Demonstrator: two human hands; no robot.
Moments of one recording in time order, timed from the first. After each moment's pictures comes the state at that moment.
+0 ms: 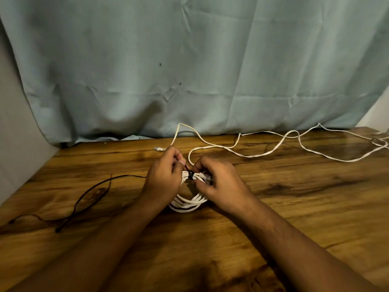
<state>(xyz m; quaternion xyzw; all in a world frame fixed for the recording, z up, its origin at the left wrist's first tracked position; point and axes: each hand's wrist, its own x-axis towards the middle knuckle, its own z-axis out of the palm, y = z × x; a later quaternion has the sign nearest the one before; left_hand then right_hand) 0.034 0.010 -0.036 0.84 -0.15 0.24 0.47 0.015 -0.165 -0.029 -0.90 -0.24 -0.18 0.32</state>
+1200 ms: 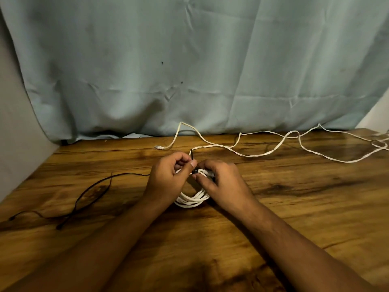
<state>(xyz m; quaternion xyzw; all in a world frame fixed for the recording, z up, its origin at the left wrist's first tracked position) 0.031 0.006 -0.040 0.80 -0.19 0.21 0.53 0.016 -0.163 -0.033 -0.90 -0.19 -0.21 0.32</state>
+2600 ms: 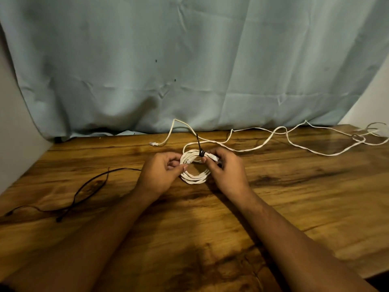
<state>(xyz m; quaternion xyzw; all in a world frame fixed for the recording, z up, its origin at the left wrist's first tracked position) 0.033 0.016 -0.041 0.85 -0.15 0.14 0.48 0.030 -0.181 -0.046 -0.85 -0.11 -0.28 0.43</state>
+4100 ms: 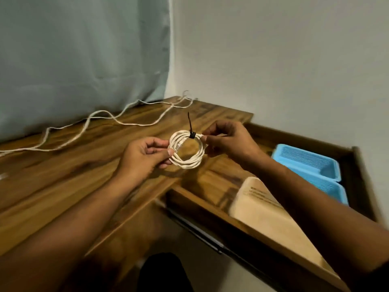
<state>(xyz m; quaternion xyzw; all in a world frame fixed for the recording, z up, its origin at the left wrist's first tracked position) -0.123 -0.312 -0.006 0.66 -0.32 -0.17 0.66 -0.264 -0.500 0.019 -0.81 0.14 -0.29 0.49</state>
